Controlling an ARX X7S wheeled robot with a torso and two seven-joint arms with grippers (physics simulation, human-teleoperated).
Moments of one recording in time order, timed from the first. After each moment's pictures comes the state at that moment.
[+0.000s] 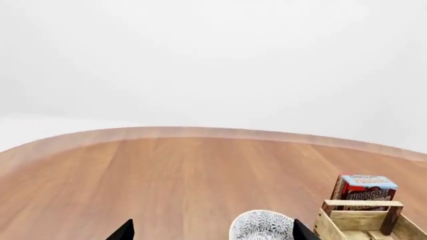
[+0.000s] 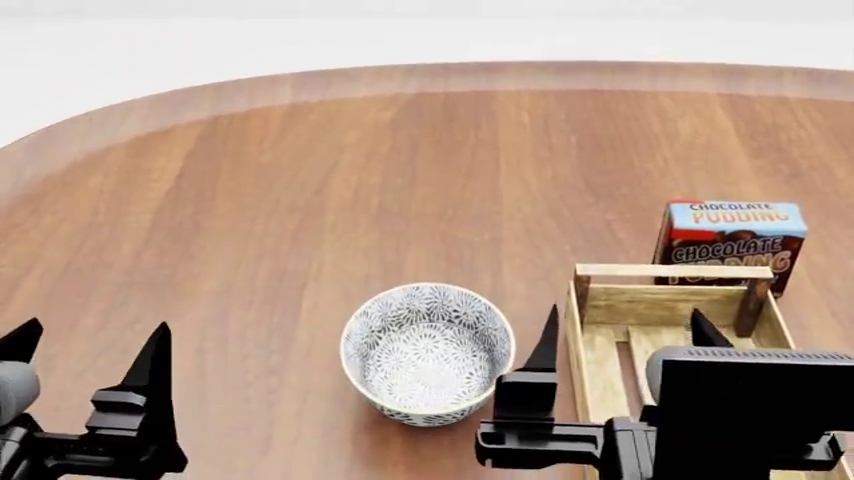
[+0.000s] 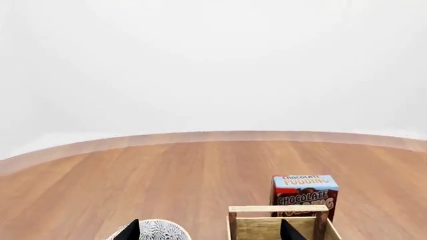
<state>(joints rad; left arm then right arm) -0.22 -0.29 -0.03 0.73 -0.67 -0.86 -0.31 0.31 0.29 0.05 -0.80 0.56 1.04 0.37</state>
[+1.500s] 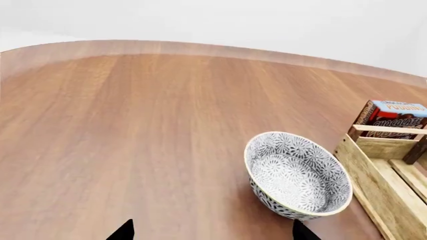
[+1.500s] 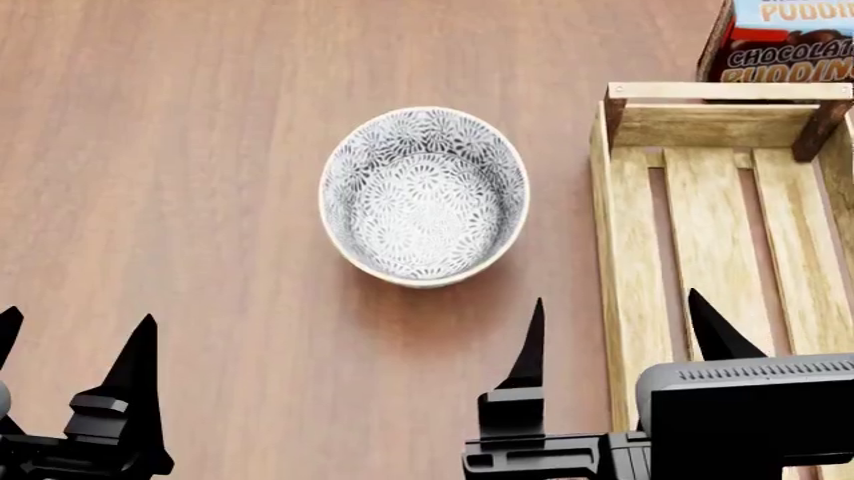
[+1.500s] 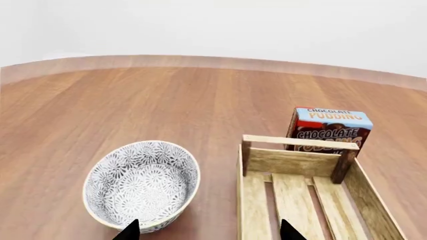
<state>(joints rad) -0.20 -0.33 -0.03 0.79 -0.68 -0.82 -0.31 0.29 0.38 0.02 -0.91 0.60 1.02 0.39</state>
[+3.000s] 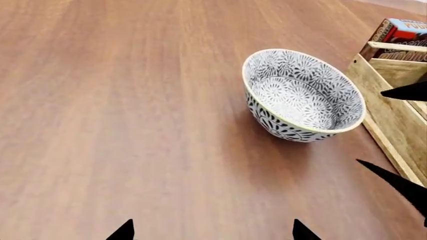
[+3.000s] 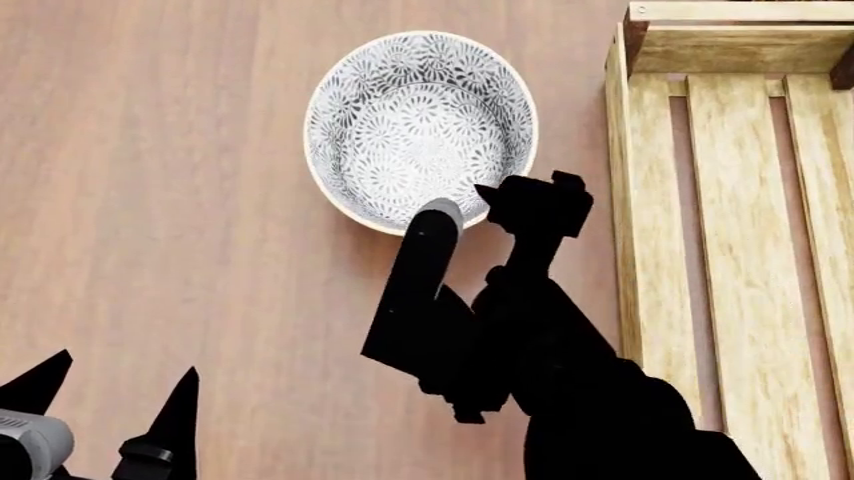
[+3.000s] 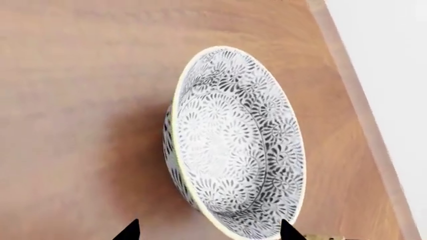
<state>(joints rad) -0.14 -0.36 0.07 0.71 -0.63 -0.74 -0.28 1.01 0.60 -1.05 -0.21 -0.08 0.73 -0.12</state>
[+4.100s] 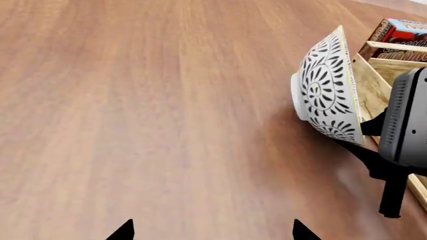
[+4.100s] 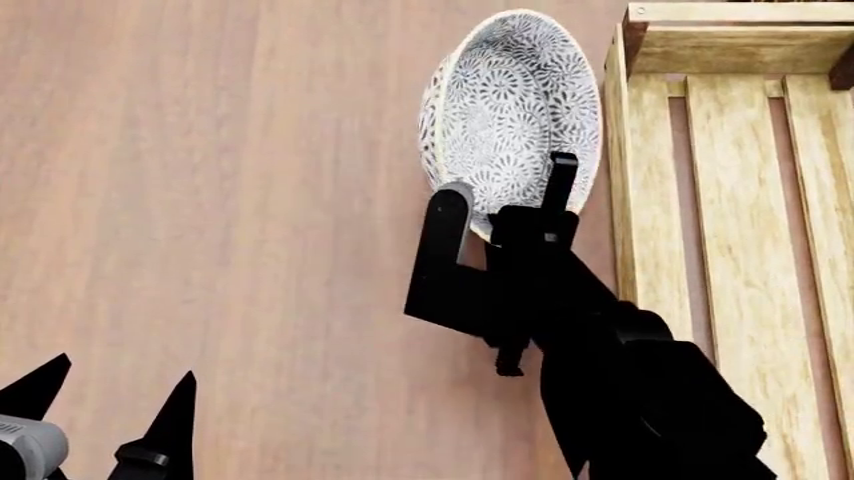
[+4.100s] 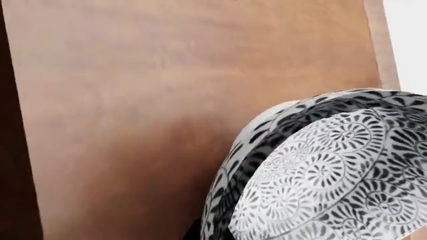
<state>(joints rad) -0.12 -0.38 0.08 0.70 -0.64 -0.70 -0.27 1.15 0.42 -1.18 0.51 -0.13 0.29 -0.12</state>
